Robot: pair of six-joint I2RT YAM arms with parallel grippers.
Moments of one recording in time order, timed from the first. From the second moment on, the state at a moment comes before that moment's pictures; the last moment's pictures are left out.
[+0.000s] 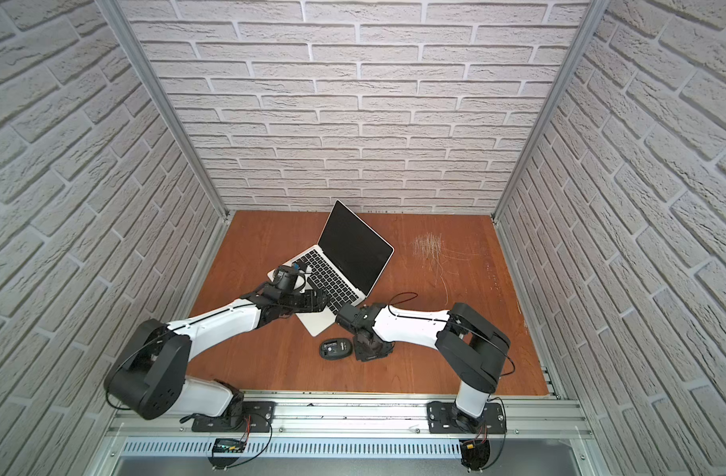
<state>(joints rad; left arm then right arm) -0.43 1.43 0.70 -0.13 0.21 -0.45 1.03 1.73 1.02 -0.79 0.03 0.81</state>
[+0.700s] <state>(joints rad) -0.37 1.53 0.71 0.03 0.42 -0.48 0.97 1.72 1.03 -0.74 0.04 0.38</state>
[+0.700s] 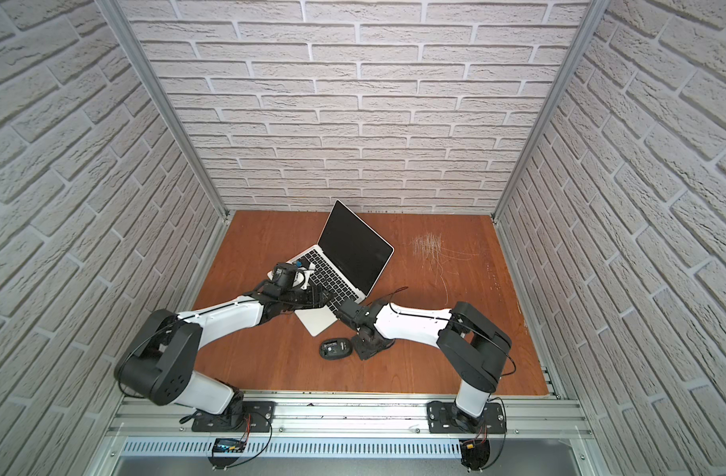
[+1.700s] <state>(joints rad) -0.39 1.91 0.90 0.23 0.64 -0.55 0.79 1.86 1.12 -0.39 0.02 -0.05</state>
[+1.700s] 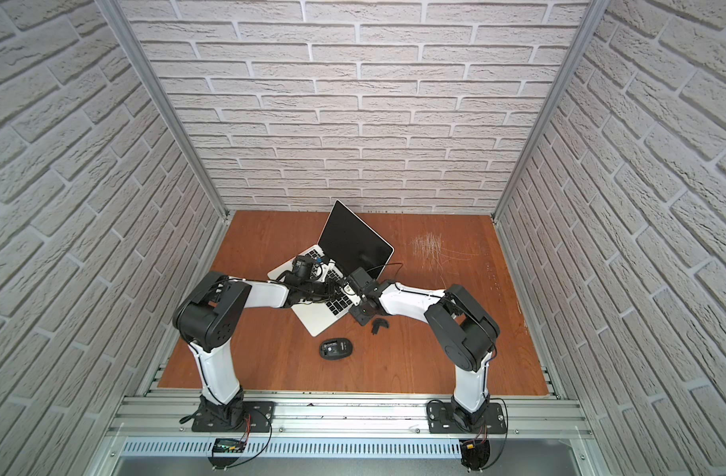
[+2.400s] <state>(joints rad) -0.38 1.92 0.90 0.26 0.64 -0.57 0.79 1.90 1.16 -0.39 0.02 -0.08</state>
